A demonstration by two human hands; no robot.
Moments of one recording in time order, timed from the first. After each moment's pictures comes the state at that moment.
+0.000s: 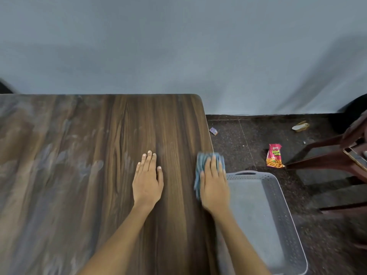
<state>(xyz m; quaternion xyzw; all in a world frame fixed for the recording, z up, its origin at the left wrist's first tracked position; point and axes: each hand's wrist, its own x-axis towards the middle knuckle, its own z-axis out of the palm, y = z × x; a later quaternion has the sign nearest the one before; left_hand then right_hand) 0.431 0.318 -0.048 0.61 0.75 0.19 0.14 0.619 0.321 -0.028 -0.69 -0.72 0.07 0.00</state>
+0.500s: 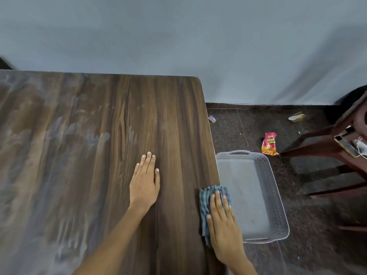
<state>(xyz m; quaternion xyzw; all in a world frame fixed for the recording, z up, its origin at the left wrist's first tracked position) 0.432 0.226 -0.046 0.63 0.74 0.19 0.16 0.662 0.137 -0.019 -0.65 -0.75 0.15 0.03</state>
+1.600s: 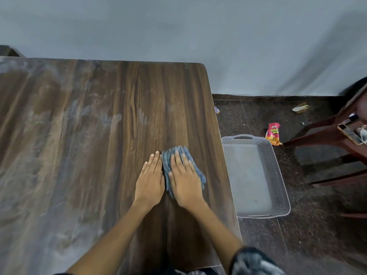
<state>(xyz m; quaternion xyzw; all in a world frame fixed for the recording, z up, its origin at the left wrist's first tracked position) 0.422 0.154 -0.046 0.68 0.69 0.16 0.18 0.553 0.173 -0.034 -0.58 -0.80 0.16 0.04</state>
